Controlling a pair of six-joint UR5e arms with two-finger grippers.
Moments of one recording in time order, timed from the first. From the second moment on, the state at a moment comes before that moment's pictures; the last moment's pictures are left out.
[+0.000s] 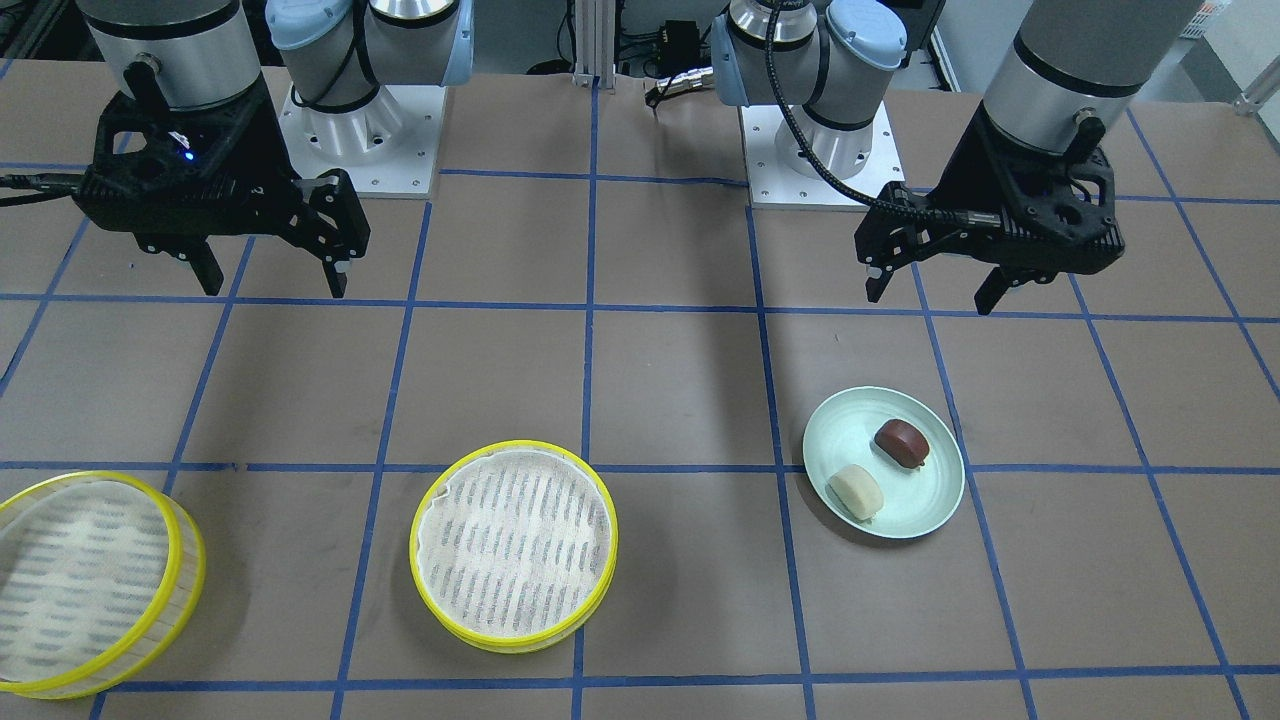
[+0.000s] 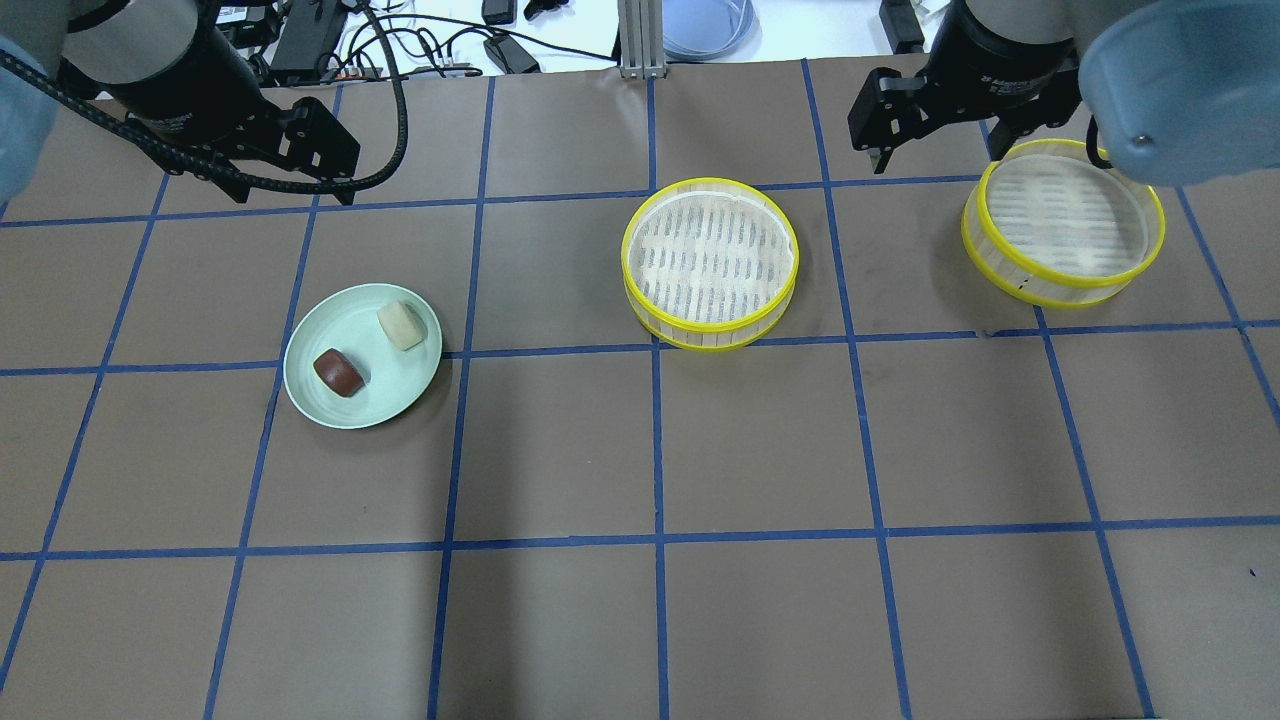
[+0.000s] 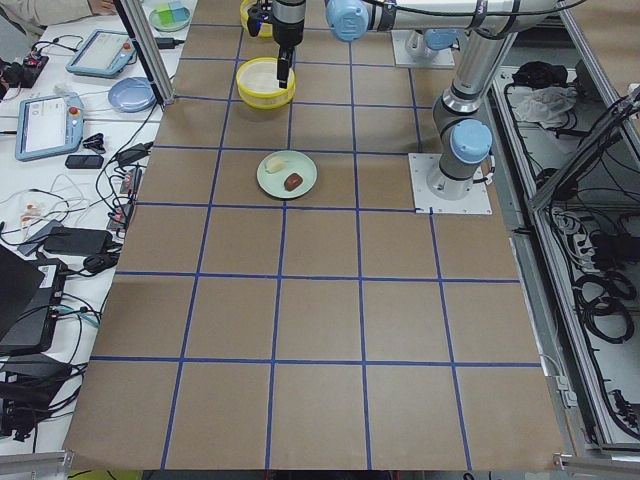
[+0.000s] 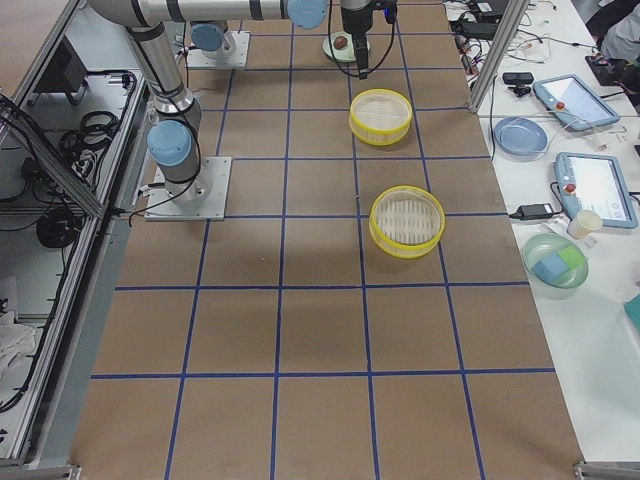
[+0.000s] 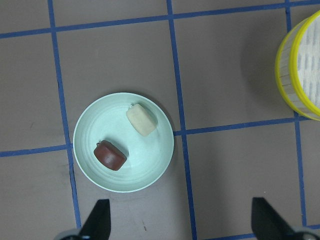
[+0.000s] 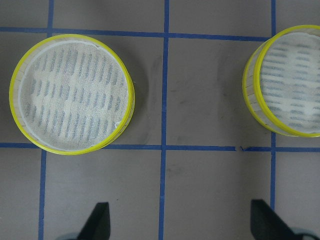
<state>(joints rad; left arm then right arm) -1.48 -1.59 -1.54 -1.48 1.53 0.19 1.61 -1.56 1.55 -1.74 -1.63 0.00</state>
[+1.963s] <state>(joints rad) -1.34 -1.81 -1.69 -1.30 1.50 0.05 1.08 -1.14 1.43 -2.02 -1.59 -0.44</state>
